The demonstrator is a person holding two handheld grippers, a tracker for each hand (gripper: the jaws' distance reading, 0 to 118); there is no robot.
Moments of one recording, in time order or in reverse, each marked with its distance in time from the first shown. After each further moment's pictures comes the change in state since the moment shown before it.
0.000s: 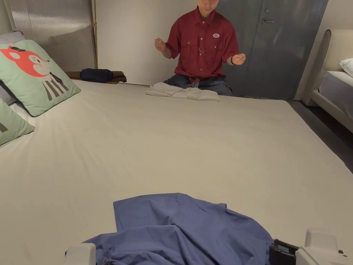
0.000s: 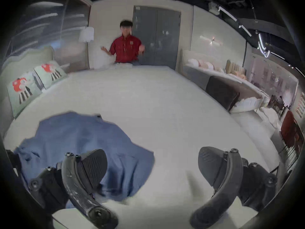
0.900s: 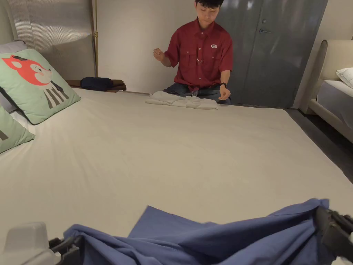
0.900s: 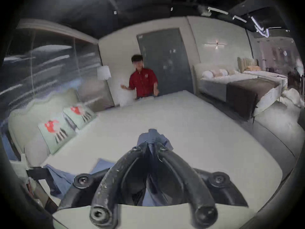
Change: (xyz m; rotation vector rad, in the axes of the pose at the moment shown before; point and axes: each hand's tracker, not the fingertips) left arm -0.029 0.048 0.102 0.246 -0.050 0.115; right arm 0.050 0.060 0.151 0.422 0.311 -0.226
